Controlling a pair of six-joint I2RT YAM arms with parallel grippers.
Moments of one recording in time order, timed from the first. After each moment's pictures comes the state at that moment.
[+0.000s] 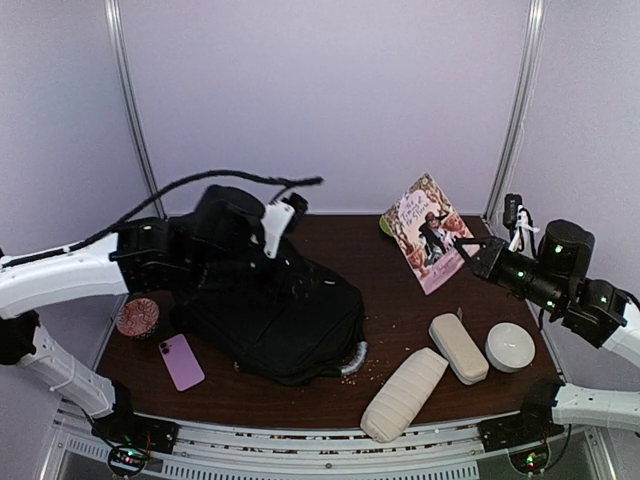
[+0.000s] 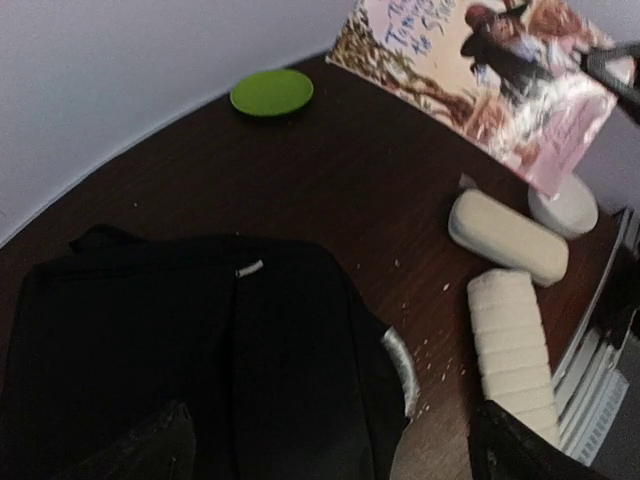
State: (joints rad) left arm -1.14 1.33 1.29 -0.49 -0.30 -0.32; right arm 0.73 0.68 0.74 -0.20 0.13 0.69
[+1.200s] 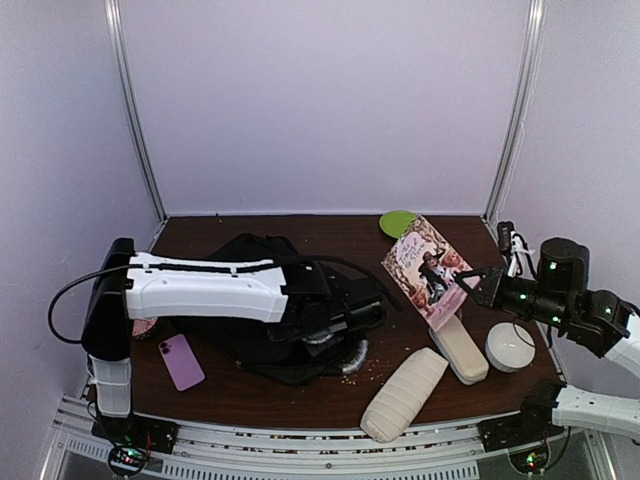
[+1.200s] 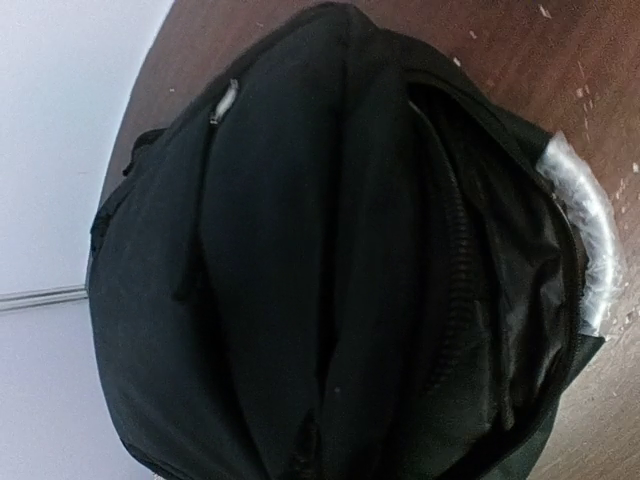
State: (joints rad) left arm -1.29 2.04 1.72 -1.09 -0.67 -0.24; right arm 0.70 0.59 0.67 -0.43 0.03 0.69
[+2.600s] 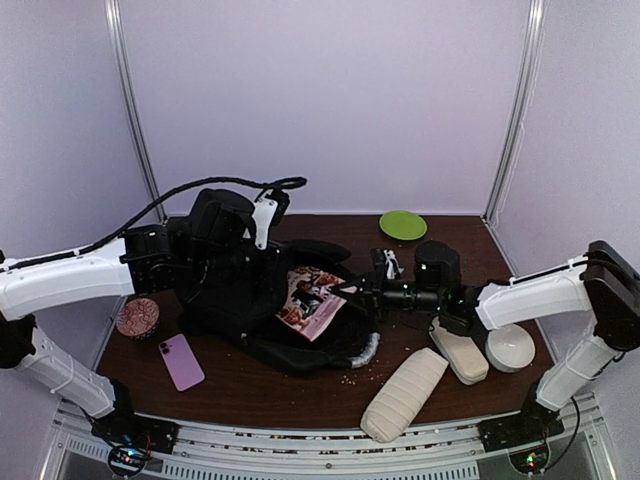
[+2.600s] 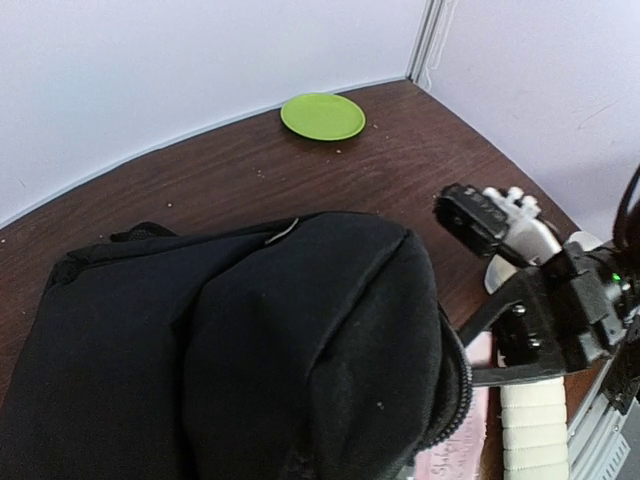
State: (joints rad) left arm -1.04 1.36 1.20 -0.37 -0.29 -0.33; right arm 0.84 1.53 0.71 0.63 -0.41 1.40
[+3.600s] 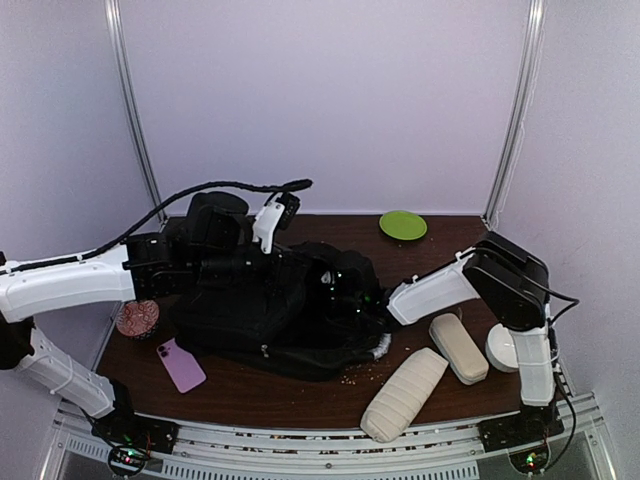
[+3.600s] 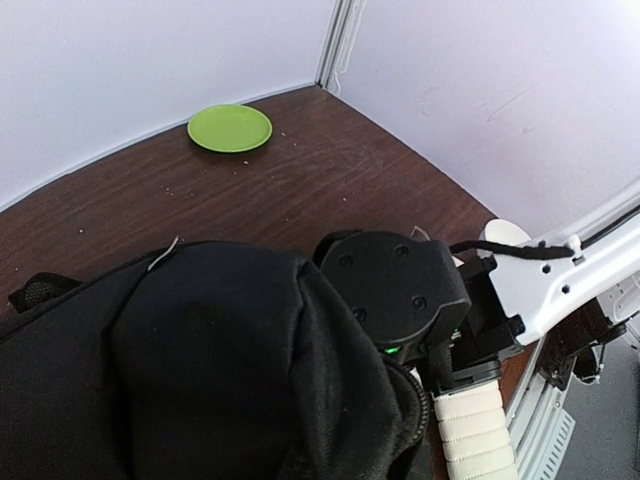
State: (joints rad) left arm -1.03 1.34 1.13 -0.22 -0.05 -0.31; right arm 0.93 2.13 1.21 0.68 -0.23 1.53
